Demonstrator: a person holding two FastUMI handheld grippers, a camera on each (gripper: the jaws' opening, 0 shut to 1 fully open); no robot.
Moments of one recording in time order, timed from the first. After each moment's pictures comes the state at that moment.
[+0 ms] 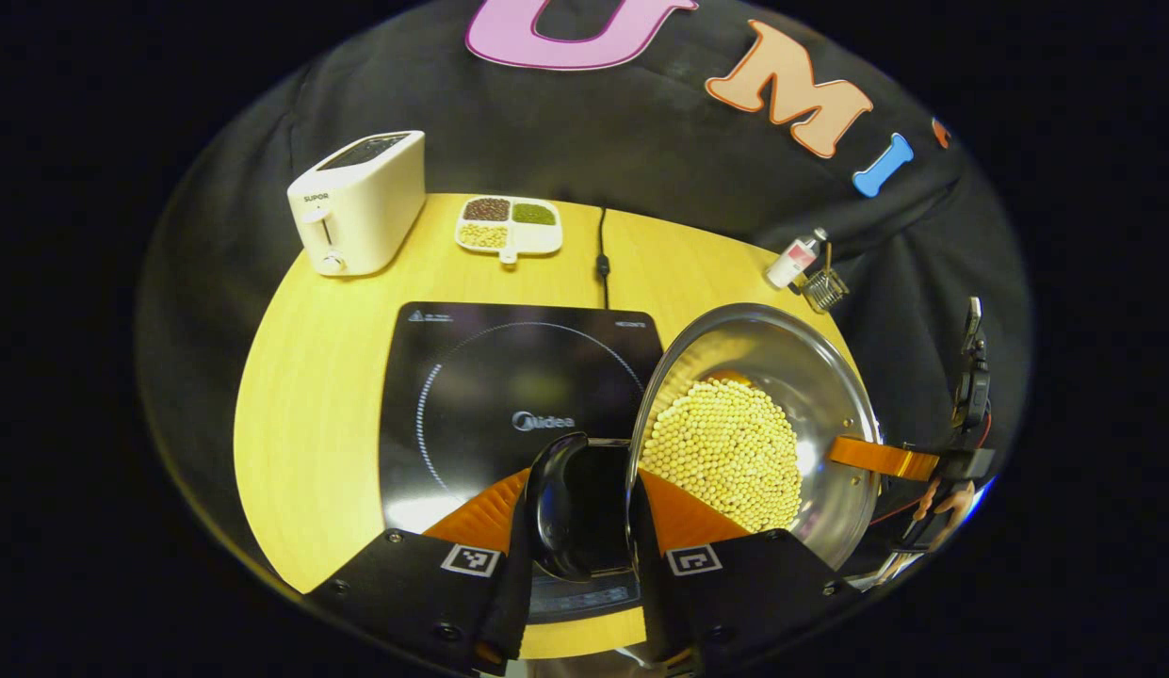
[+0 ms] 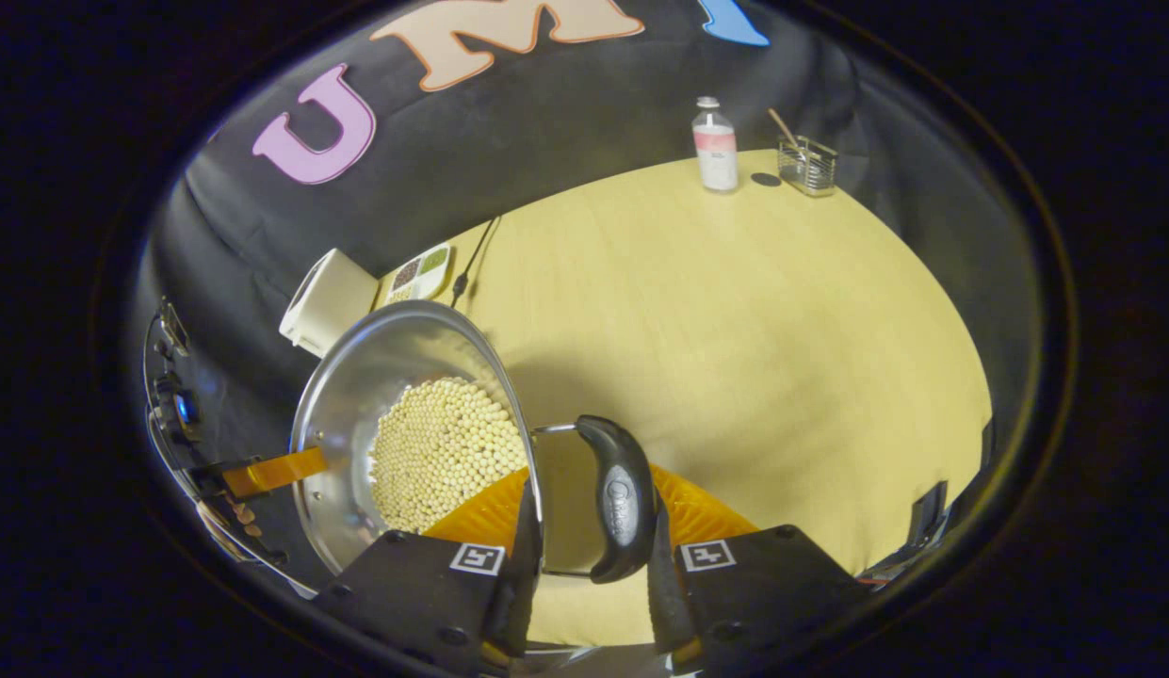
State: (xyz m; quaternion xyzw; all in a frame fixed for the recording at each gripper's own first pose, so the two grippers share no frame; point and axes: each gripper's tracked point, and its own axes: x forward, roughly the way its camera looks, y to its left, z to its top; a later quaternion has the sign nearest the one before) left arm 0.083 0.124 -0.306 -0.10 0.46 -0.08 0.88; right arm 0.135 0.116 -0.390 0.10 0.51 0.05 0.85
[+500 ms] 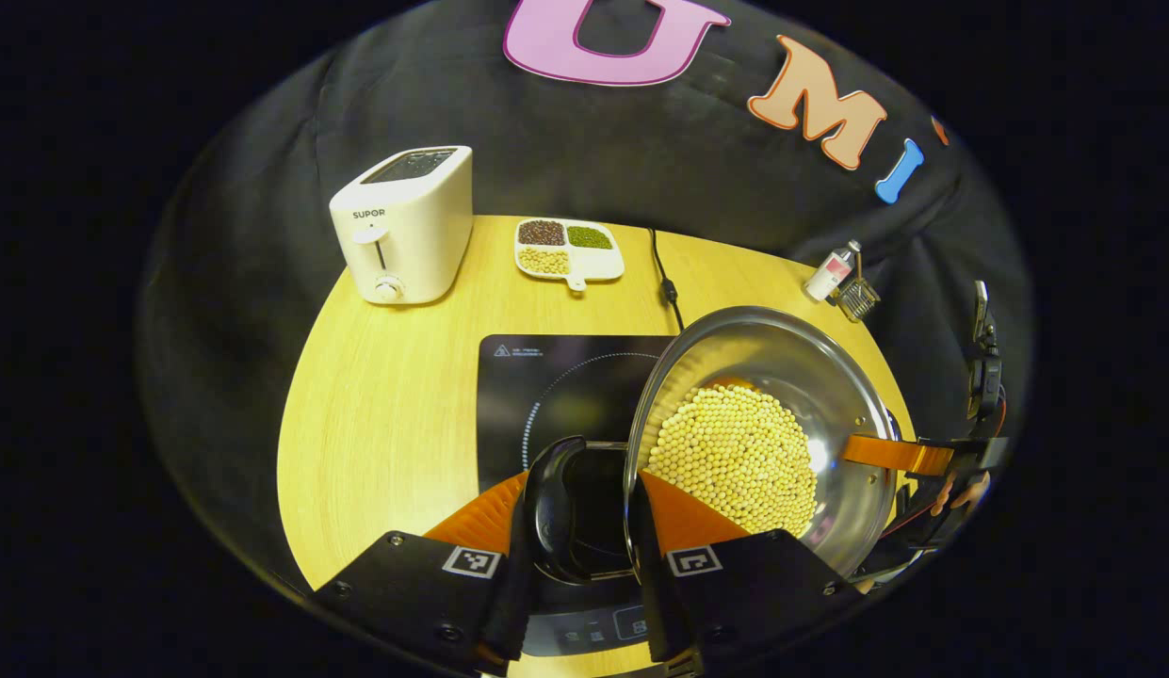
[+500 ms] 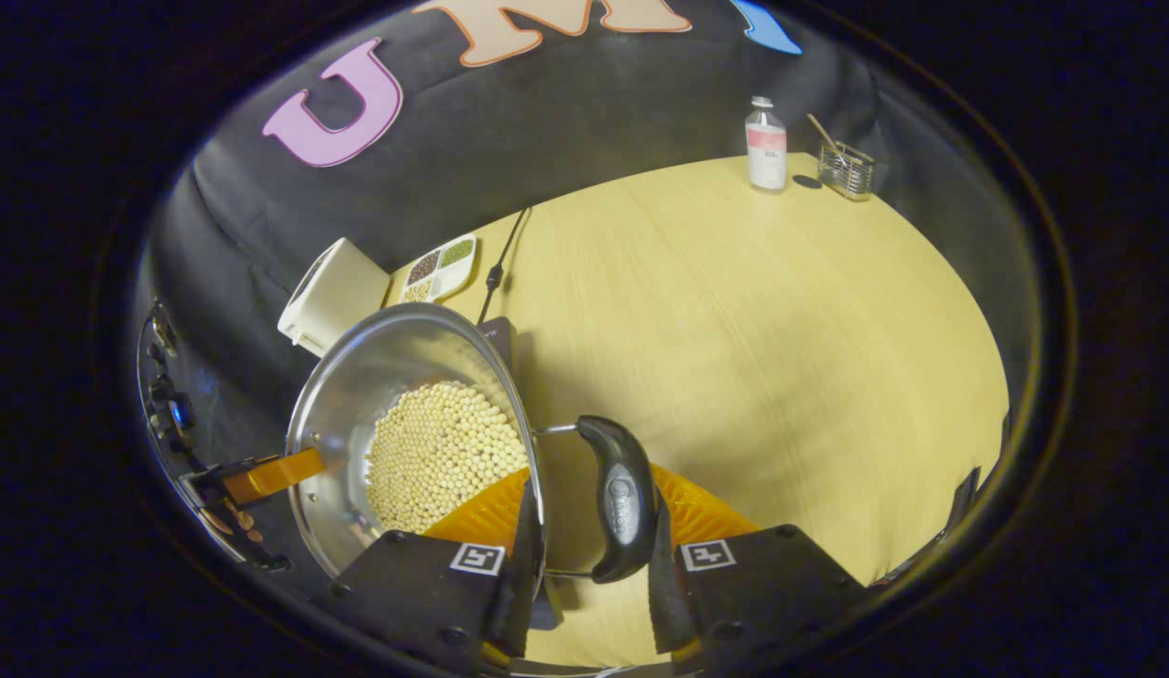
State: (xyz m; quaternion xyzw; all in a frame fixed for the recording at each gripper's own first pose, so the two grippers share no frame) left arm 0.107 0.196 -0.320 -0.07 0.43 -0.06 0.90; right arm 0.152 0.188 -0.411 0.09 0.50 0.05 0.86
